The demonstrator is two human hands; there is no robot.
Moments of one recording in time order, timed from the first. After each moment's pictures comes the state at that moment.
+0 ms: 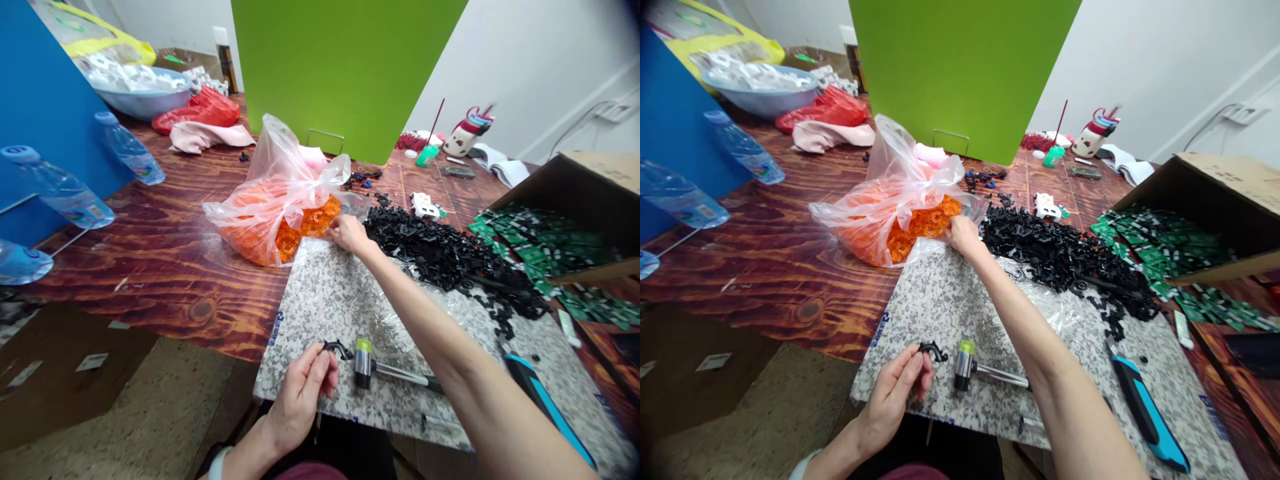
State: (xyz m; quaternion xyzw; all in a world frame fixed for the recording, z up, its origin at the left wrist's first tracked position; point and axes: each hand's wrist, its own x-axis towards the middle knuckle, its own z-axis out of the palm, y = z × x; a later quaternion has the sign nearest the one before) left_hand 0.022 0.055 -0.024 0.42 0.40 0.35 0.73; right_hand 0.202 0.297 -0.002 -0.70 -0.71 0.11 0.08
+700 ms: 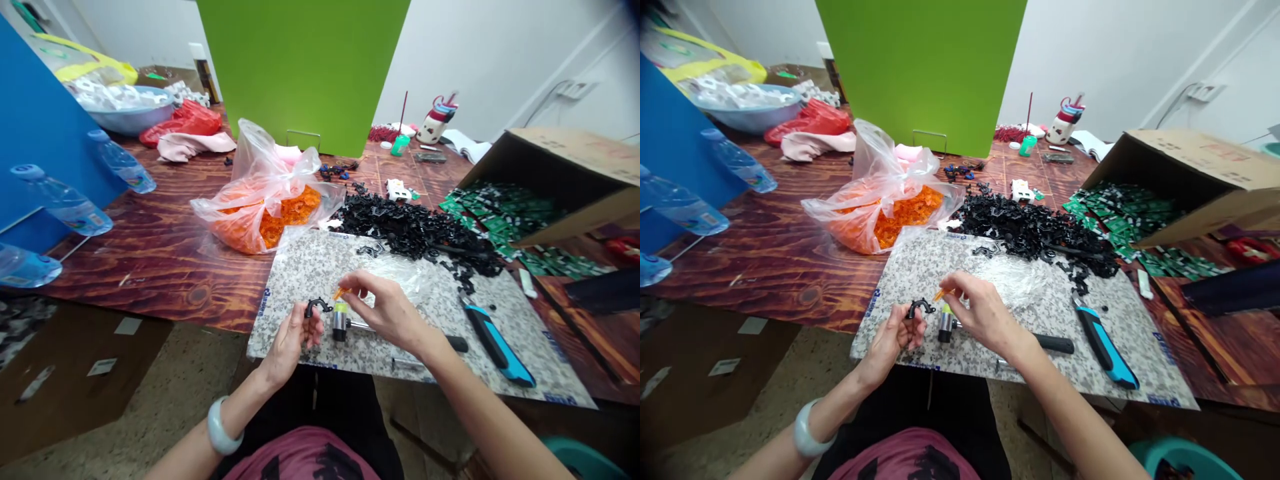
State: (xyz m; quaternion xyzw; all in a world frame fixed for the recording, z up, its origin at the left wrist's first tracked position) left_hand 0.034 0.060 -0.015 0.40 0.37 0.36 0.75; right_hand 0.223 0.060 0.050 -0.53 -0.74 0.23 0.35
